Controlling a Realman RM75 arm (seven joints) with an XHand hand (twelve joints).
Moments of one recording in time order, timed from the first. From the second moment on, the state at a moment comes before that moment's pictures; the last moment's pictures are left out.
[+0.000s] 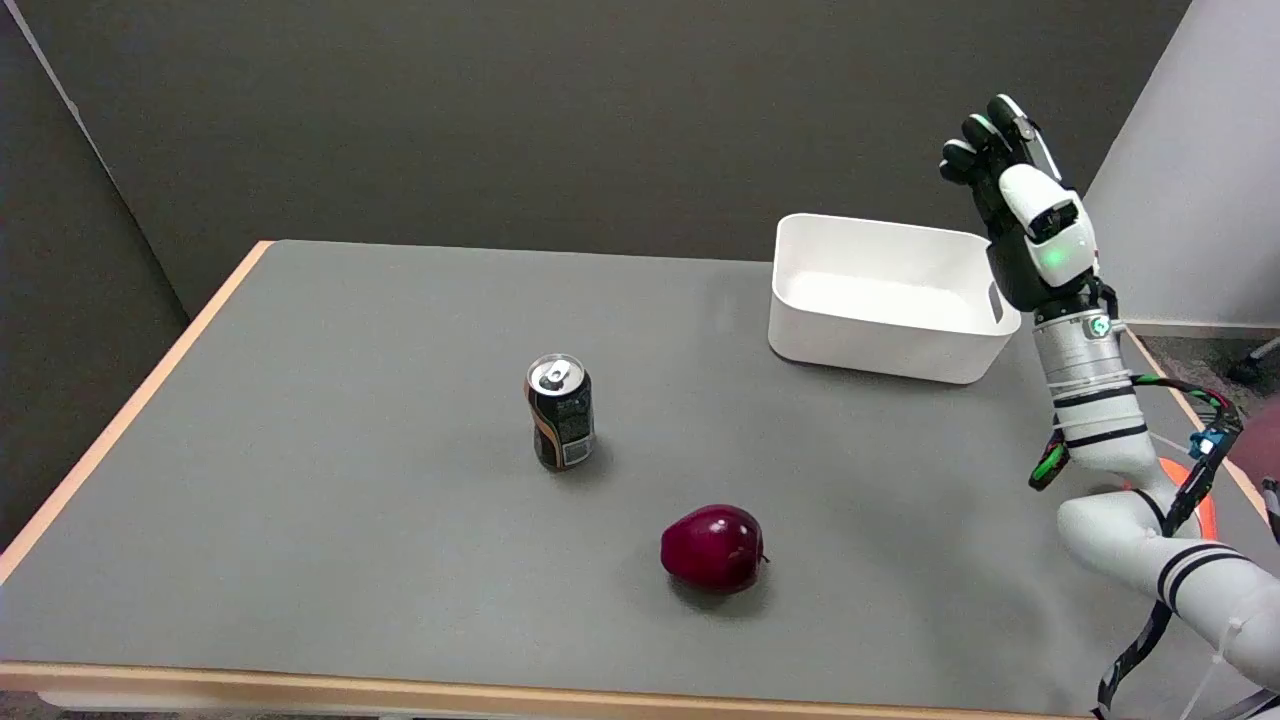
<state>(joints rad) 0.17 -0.95 -1.59 0.78 0.41 1.09 1.89</state>
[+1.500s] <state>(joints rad) 0.53 -0.98 -2.09 1.36 -0.35 0.50 1.30</state>
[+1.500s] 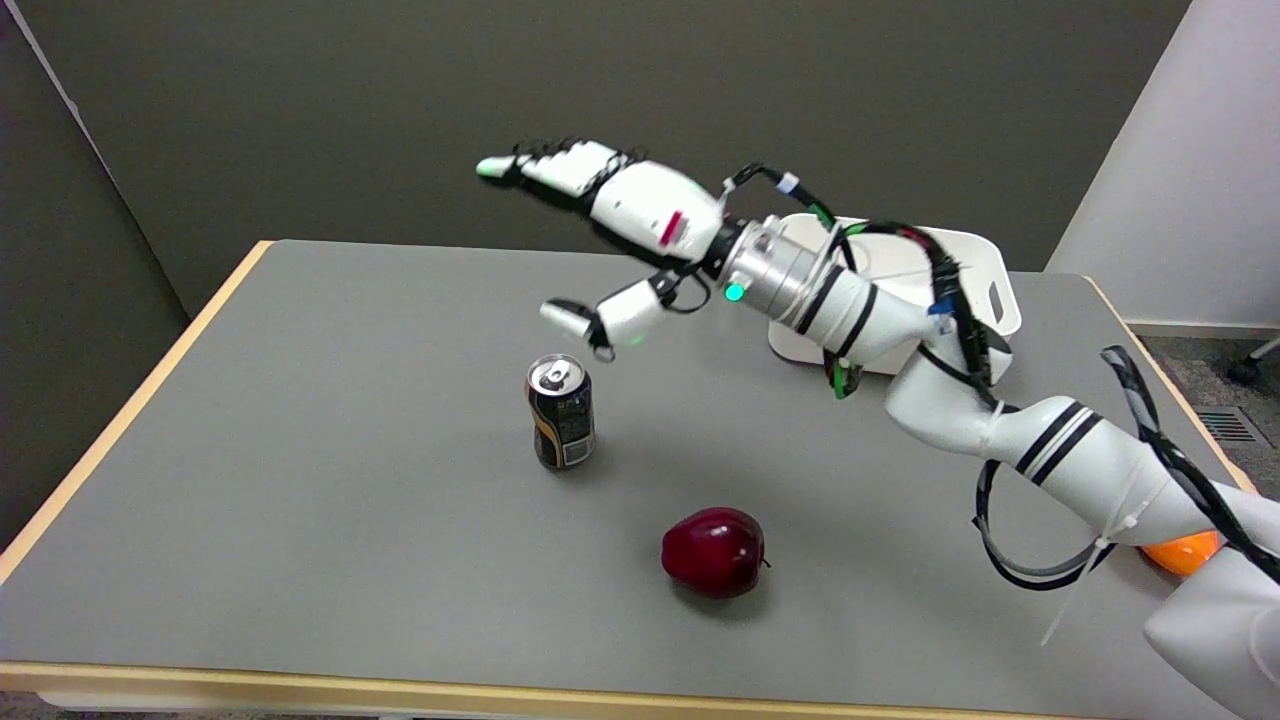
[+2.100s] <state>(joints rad) 0.54 -1.00 -2.22 1.37 -0.54 0.37 1.31</state>
